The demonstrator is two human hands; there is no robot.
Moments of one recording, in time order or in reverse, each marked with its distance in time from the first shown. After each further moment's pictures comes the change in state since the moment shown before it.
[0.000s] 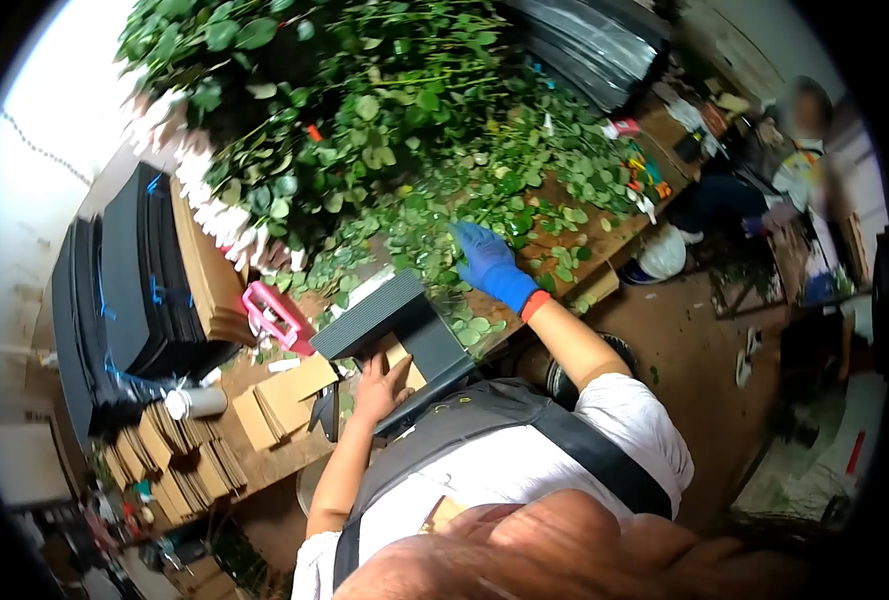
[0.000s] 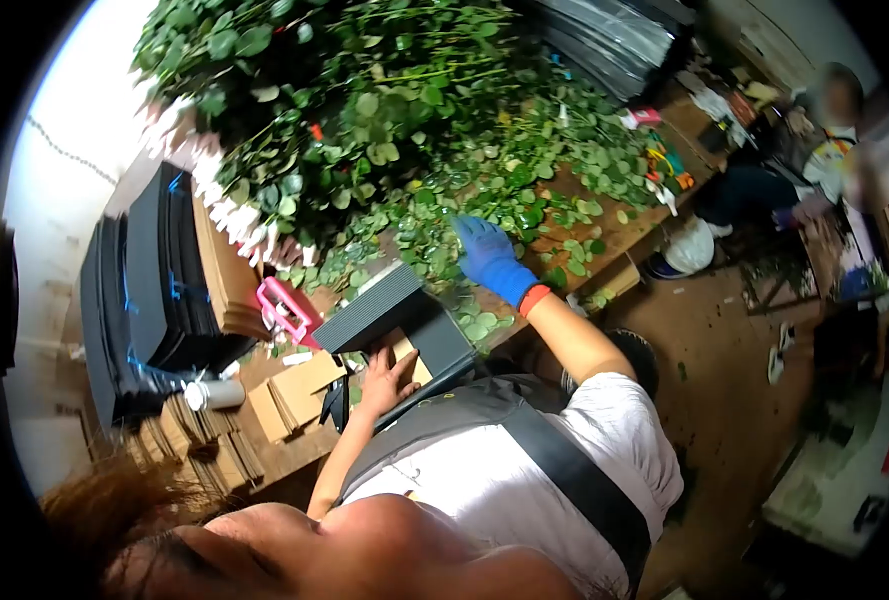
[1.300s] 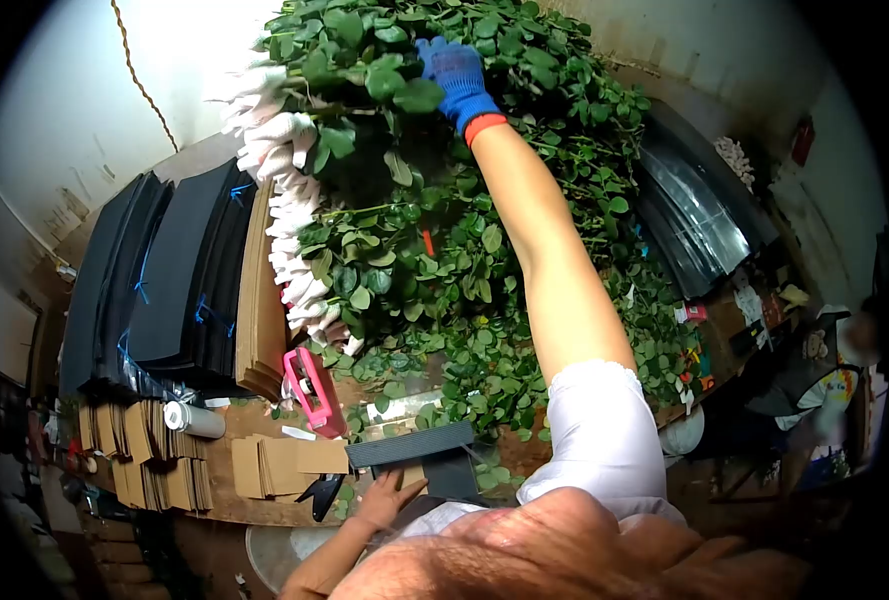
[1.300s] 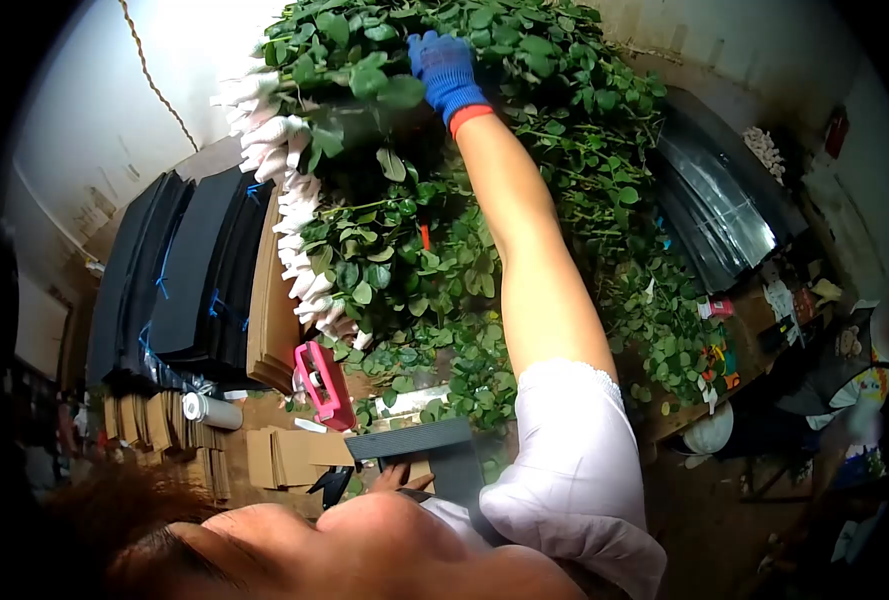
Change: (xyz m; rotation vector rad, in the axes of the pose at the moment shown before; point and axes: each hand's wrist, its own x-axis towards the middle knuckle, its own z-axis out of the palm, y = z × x) left_hand 0.001 -0.001 0.005 0.021 0.086 -0.008; right_hand 0.542 -0.127 -0.168 -0.446 0.525 -0.268
